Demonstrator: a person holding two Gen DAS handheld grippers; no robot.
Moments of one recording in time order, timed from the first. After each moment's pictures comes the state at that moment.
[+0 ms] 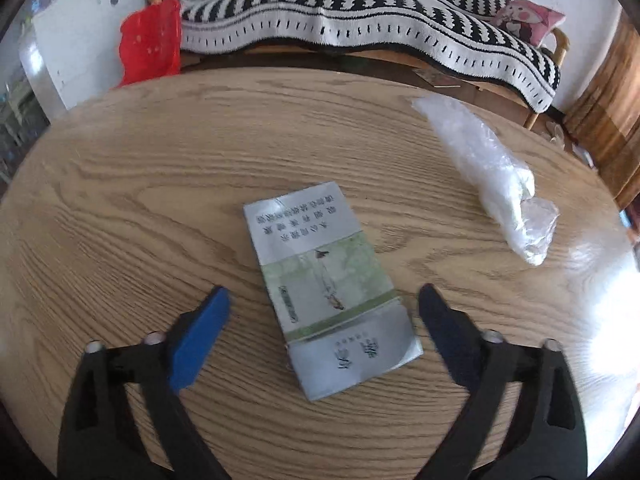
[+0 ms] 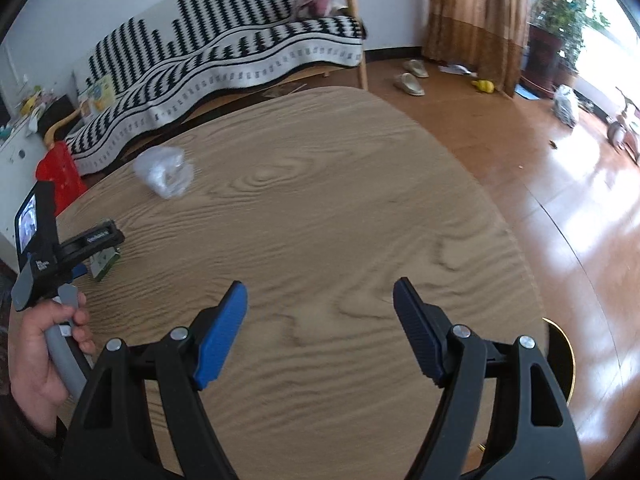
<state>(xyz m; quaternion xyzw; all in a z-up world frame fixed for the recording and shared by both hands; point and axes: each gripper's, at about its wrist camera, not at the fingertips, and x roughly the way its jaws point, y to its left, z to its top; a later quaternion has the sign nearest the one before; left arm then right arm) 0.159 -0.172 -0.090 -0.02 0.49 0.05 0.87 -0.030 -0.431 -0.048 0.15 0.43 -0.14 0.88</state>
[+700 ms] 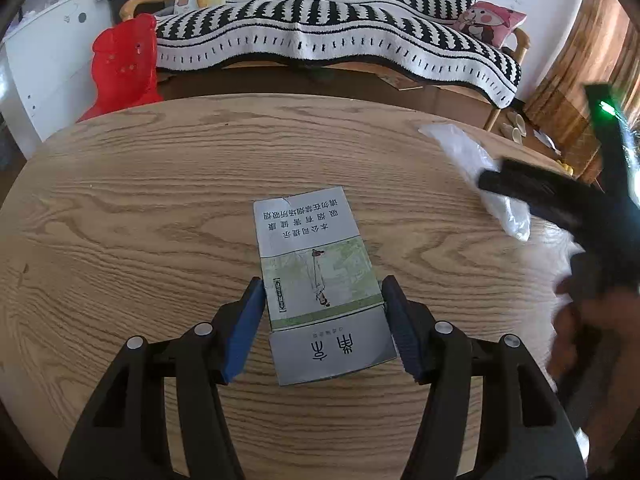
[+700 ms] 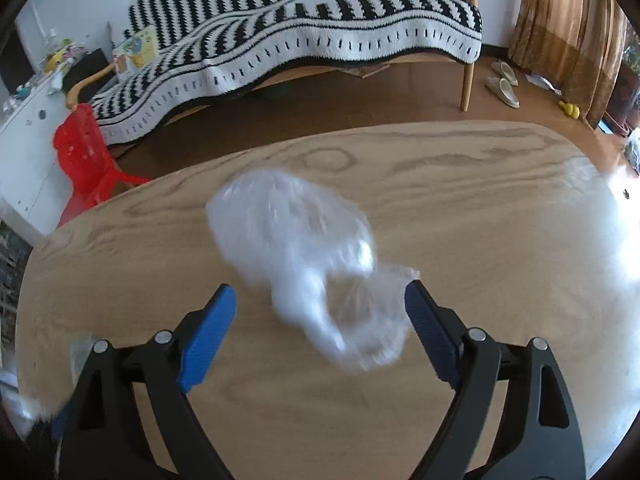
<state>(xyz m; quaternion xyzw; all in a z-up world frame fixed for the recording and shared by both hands) 0.150 -0.097 -0.062 -0.02 0.48 -0.04 0.87 0.250 -0.302 -0.089 0.12 0.48 -0.05 0.87</state>
